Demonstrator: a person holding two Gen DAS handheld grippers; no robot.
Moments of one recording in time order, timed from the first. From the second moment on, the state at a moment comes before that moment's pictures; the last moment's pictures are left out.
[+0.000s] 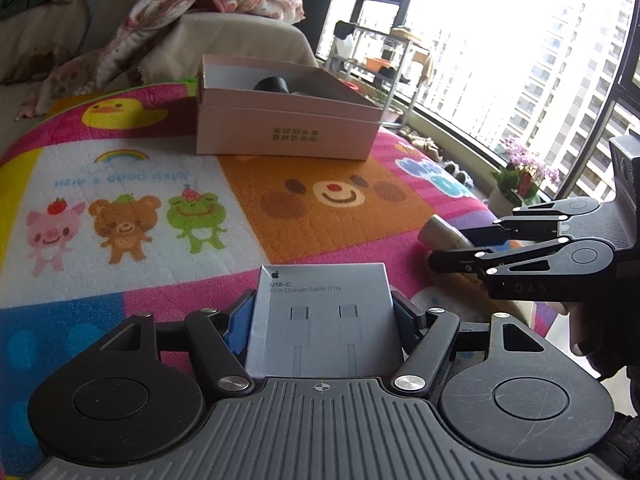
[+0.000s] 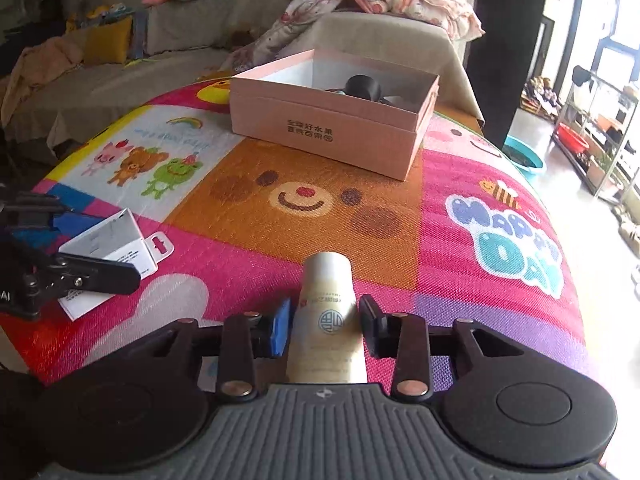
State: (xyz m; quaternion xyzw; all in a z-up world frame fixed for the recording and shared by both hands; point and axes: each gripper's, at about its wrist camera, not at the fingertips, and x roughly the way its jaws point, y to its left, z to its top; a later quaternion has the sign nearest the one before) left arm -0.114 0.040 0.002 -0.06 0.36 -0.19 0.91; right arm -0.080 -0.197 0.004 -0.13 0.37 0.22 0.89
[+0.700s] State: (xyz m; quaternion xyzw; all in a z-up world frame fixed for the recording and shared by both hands) left arm 0.063 0.065 0.129 -0.06 0.23 -0.16 0.96; right arm 0.051 -0.188 0.173 -0.02 0.25 0.21 0.95
